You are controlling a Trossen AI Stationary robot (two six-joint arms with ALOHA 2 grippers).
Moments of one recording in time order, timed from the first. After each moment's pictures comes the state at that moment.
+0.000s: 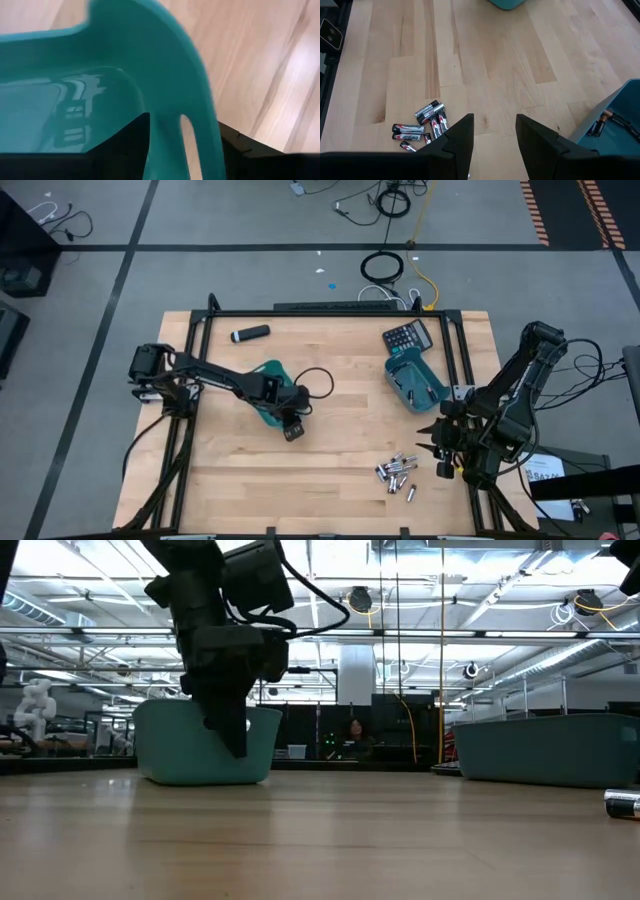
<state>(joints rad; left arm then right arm) -0.06 1.71 1.00 -0.48 0.11 -0.50 1.02 1.13 0.91 -1.05 0.73 1.08</state>
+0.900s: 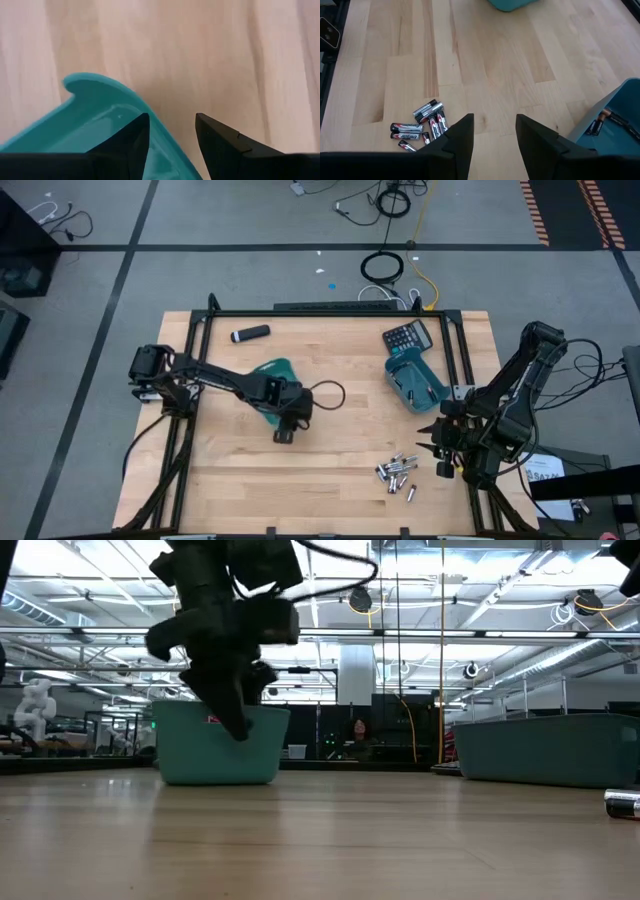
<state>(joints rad) -0.10 1.72 1.09 -0.56 0.05 0.10 1.02 1.13 0.91 -1.06 0.73 1.09</state>
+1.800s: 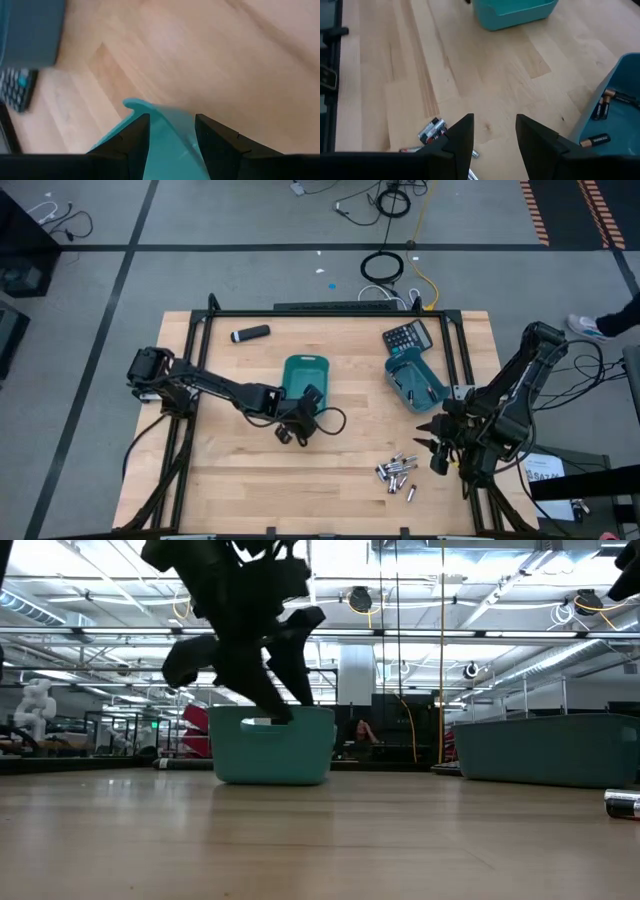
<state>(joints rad) -0.18 1.72 1.09 -0.34 -0.20 0.69 0.99 1.13 0.91 -1.07 0.76 1.29</state>
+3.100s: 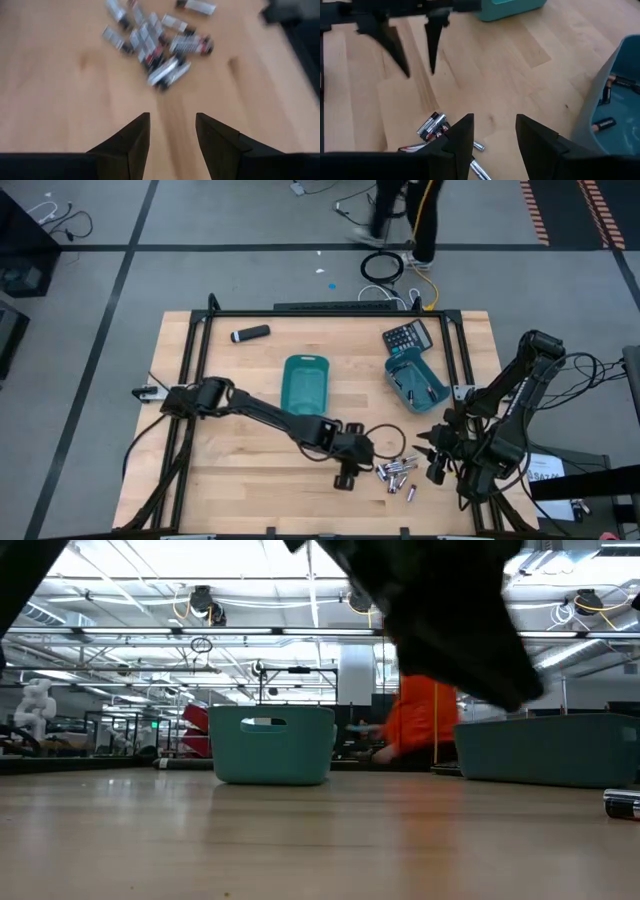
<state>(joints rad) -0.29 2.27 1.84 -0.43 0.05 -0.06 1.06 1.28 0.95 -1.12 0.78 1.48</state>
